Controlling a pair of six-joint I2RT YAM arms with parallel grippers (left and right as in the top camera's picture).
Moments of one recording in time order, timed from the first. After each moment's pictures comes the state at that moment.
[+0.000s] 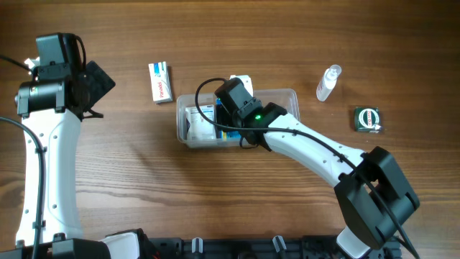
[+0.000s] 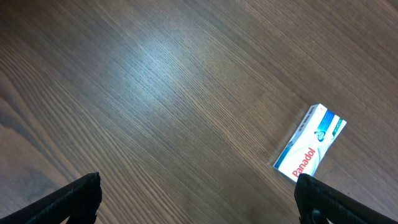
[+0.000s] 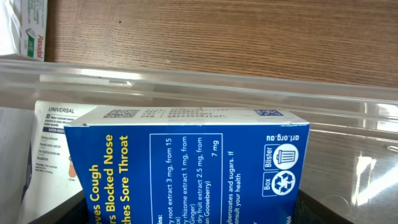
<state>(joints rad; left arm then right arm) 0.16 1.45 1.40 -1.03 -0.27 -0.57 0.72 1.80 1.18 -0.41 0.16 0.53</state>
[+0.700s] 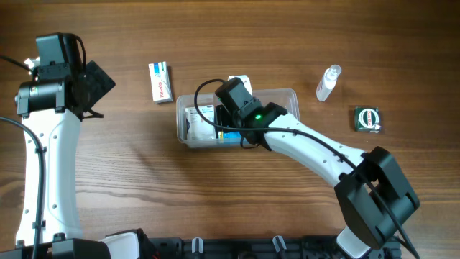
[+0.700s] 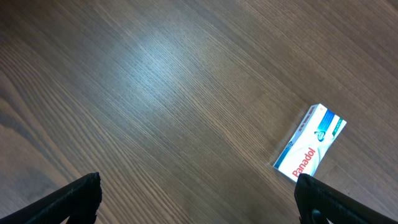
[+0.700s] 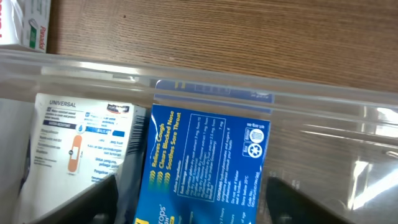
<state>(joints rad) 0.16 1.45 1.40 -1.03 -0.27 -0.57 0.72 1.80 1.18 -0.41 0.16 0.48</state>
